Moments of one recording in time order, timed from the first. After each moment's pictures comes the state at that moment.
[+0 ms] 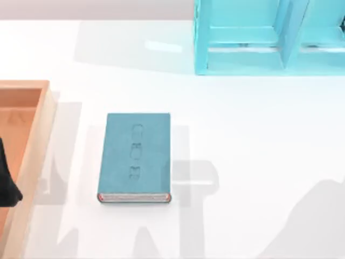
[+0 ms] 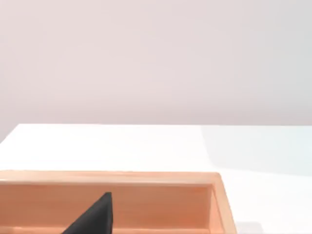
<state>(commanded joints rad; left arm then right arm) 0.00 0.00 0.00 0.00 0.00 0.00 -0.49 1.90 1.25 -0.92 0.00 -2.04</state>
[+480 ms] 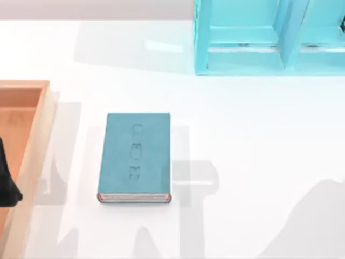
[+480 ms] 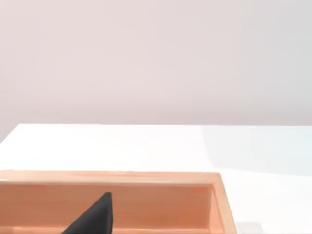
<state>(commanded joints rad) 0.00 0.00 0.00 0.00 0.00 0.00 -0.49 1.90 1.25 -0.92 0.00 -2.04</state>
